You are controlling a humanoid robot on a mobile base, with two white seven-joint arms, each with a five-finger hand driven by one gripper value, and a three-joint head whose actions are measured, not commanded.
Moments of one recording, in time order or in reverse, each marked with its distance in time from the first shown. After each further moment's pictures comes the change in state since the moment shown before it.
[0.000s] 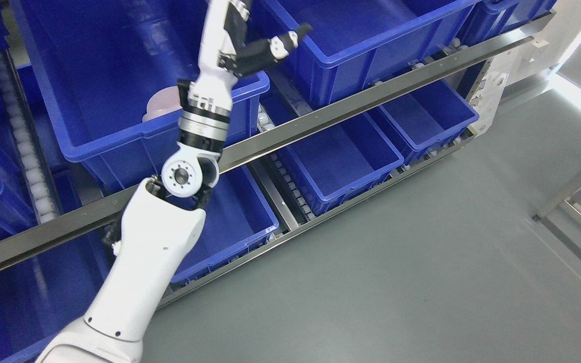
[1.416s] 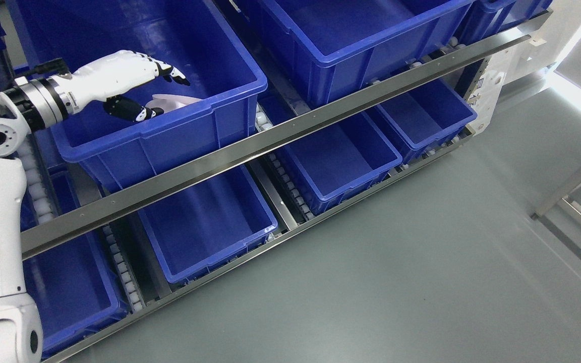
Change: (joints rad) left arm -0.153 0.294 0.594 0.189 -0.958 -0.379 -0.947; right arm 0.000 0.000 0.000 0.000 0.000 0.001 -0.003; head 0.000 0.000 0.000
